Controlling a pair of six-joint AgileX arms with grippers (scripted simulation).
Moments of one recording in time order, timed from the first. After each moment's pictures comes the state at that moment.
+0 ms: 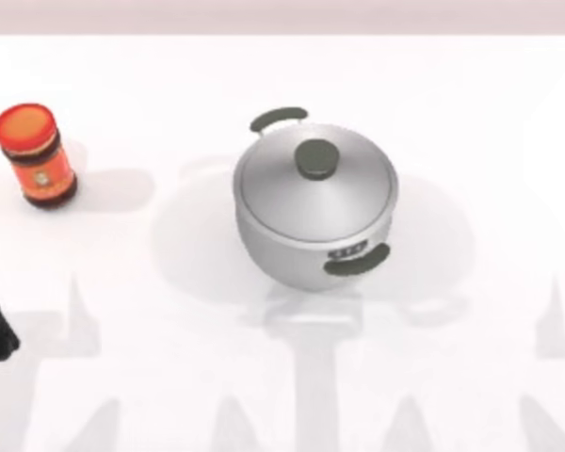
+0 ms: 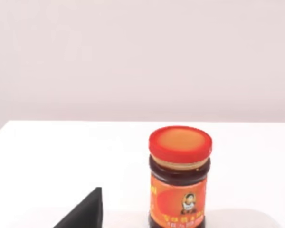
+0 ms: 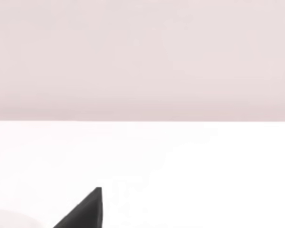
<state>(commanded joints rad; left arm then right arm) 0.00 0.00 0.00 0.00 0.00 0.00 0.00 0.00 0.00 0.00 0.00 0.00</state>
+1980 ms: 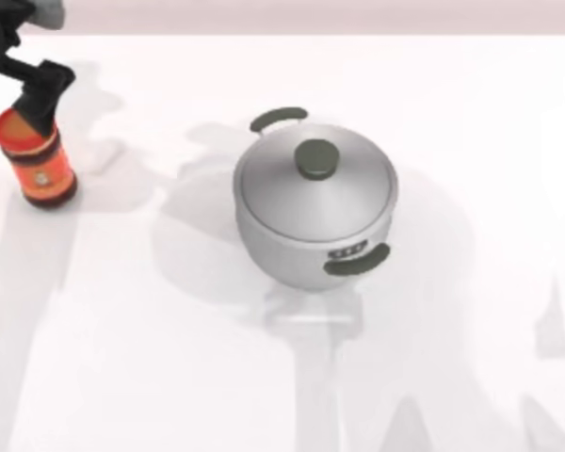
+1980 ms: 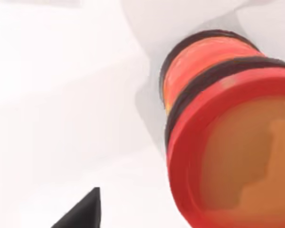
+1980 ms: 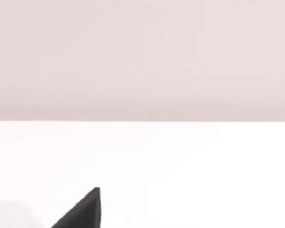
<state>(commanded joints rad) -0.01 2.35 2.27 -1.46 0.01 0.46 0.00 0.00 0.00 0.00 0.00 0.00</state>
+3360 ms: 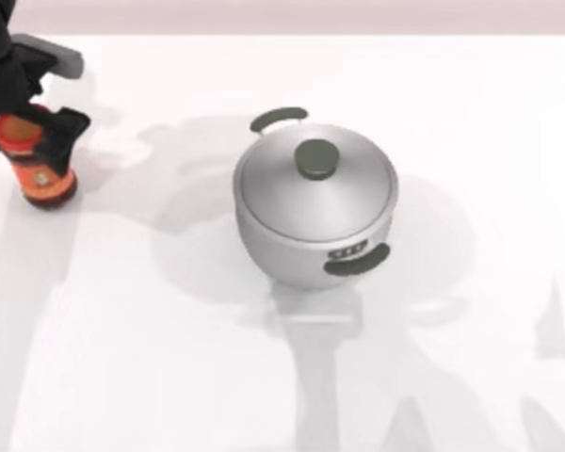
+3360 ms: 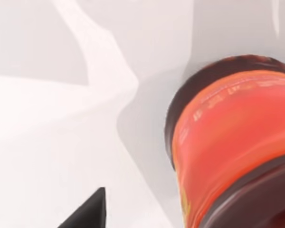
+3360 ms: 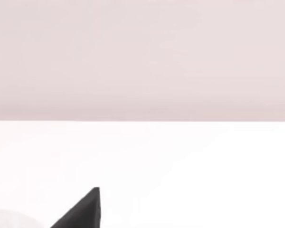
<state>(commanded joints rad) -0.01 2.40 2.12 -1.28 0.01 0.48 0.00 0.00 0.00 0.00 0.00 0.00</state>
